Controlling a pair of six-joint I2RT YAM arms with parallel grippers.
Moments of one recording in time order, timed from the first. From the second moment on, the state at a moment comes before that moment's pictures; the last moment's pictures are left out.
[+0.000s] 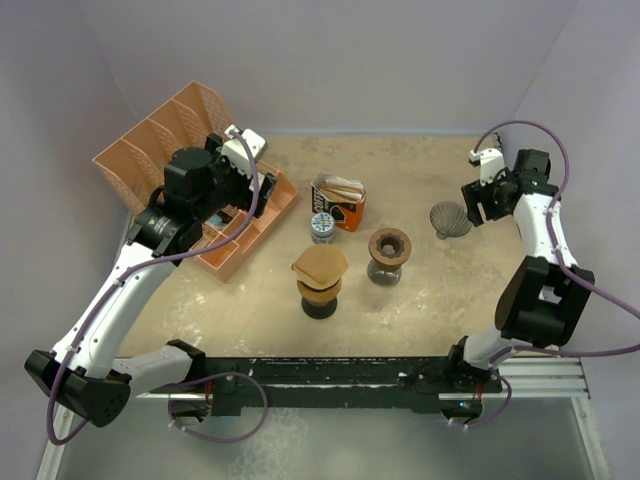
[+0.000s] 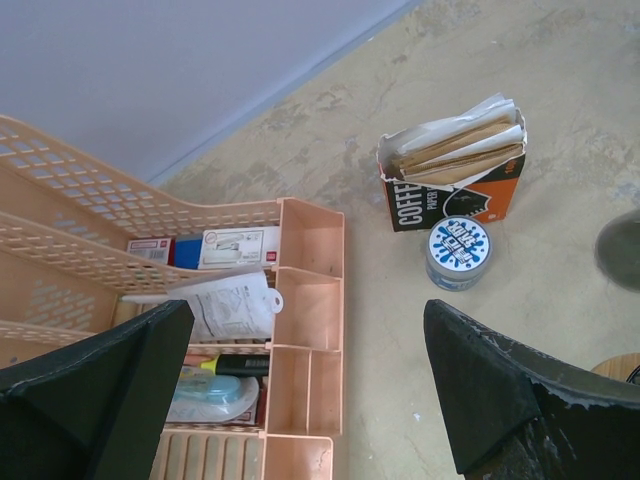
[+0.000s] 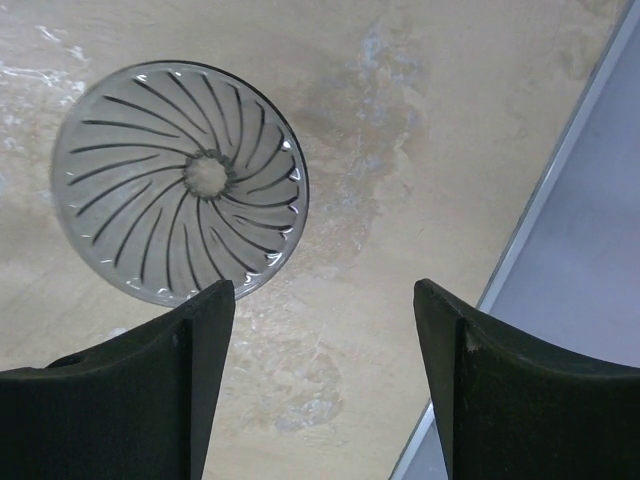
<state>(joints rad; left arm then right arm) -0.44 1.13 1.28 -0.45 0.05 0.25 -0.29 1.54 1.27 -0.66 -0.26 -0.65</state>
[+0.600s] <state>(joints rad) -0.44 1.13 1.28 -0.45 0.07 0.25 -0.33 1.75 1.27 -0.64 -0.44 -0.68</state>
